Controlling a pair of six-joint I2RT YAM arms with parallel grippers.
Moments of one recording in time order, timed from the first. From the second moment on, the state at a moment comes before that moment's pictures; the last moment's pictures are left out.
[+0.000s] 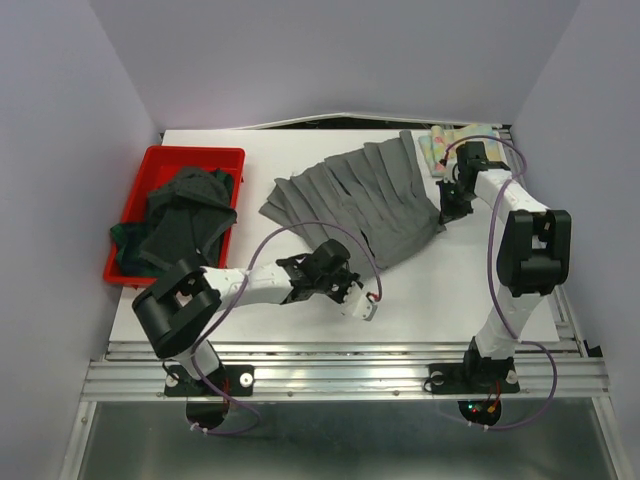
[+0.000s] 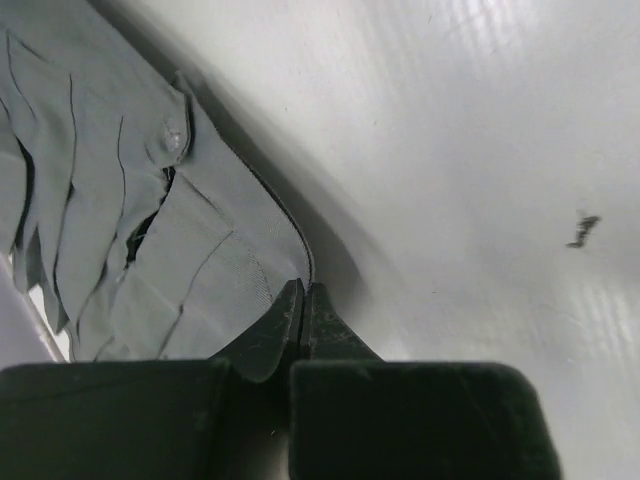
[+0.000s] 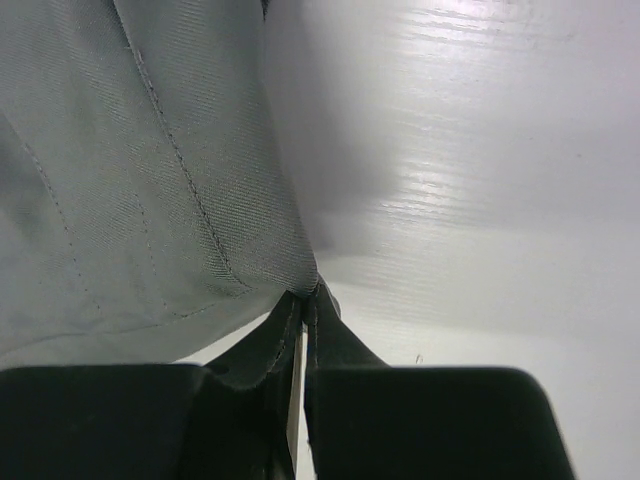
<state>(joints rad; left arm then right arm) -0.97 1.62 0.79 0.01 0.15 1.22 0.00 1.89 1.45 -0.75 -0.12 -0.05</state>
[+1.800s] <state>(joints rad) -0.56 1.46 0.97 -0.52 0.28 0.58 0.25 1.35 1.09 -0.83 -0.37 -0.53</state>
